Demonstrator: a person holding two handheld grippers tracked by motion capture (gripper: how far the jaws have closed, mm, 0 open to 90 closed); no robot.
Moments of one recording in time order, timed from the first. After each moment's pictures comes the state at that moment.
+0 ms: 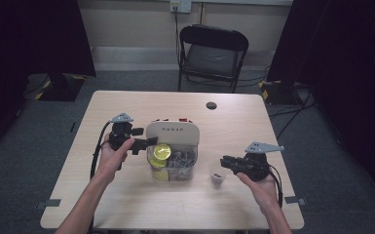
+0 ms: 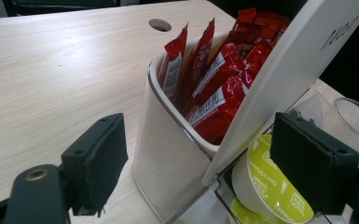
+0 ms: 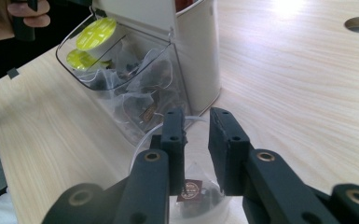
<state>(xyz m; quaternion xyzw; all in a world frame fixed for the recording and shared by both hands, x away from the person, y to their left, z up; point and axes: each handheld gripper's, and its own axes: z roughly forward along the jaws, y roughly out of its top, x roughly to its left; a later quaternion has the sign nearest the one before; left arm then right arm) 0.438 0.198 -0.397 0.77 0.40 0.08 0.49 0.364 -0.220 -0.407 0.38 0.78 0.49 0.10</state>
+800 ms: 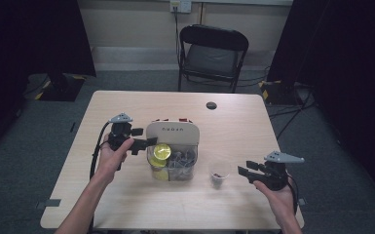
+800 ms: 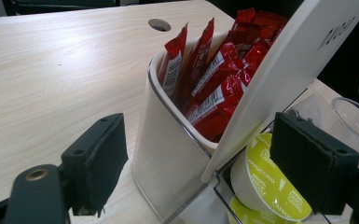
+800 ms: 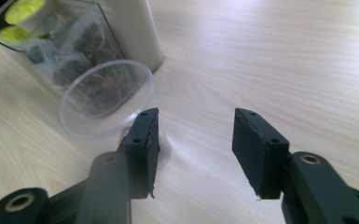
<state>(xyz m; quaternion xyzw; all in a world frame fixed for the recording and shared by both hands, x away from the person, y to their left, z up) 0.437 0.200 -0.397 0.77 0.40 0.08 0.50 0.344 -0.268 -0.425 0.45 0.76 0.45 0.14</state>
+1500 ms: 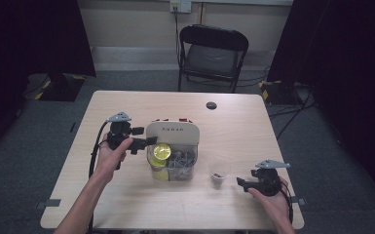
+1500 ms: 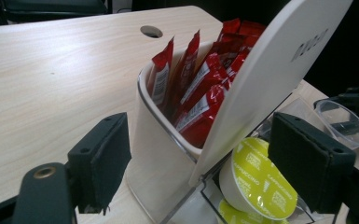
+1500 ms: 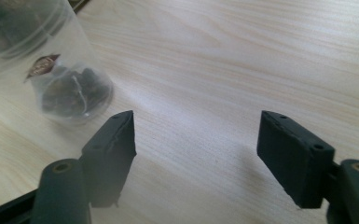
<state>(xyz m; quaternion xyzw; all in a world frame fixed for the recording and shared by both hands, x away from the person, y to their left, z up) 0.434 0.201 -0.388 0.77 0.39 0.08 0.51 0.350 -0.267 -0.475 0.49 0.78 0.35 0.16</state>
